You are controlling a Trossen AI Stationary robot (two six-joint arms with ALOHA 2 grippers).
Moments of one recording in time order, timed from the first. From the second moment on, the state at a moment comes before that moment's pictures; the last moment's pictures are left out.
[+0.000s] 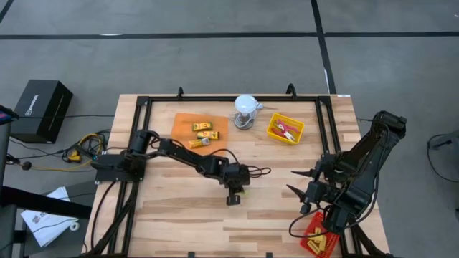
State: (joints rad) left arm -0.14 2.11 1.35 -0.22 0.07 -0.20; right arm 1.03 1.33 0.98 -1.08 1.20 1.01
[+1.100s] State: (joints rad) left arm -0.03 2.10 1.34 -0.25 -0.02 -0.09; right arm 1.03 1.33 0.98 -1.07 1.18 0.96
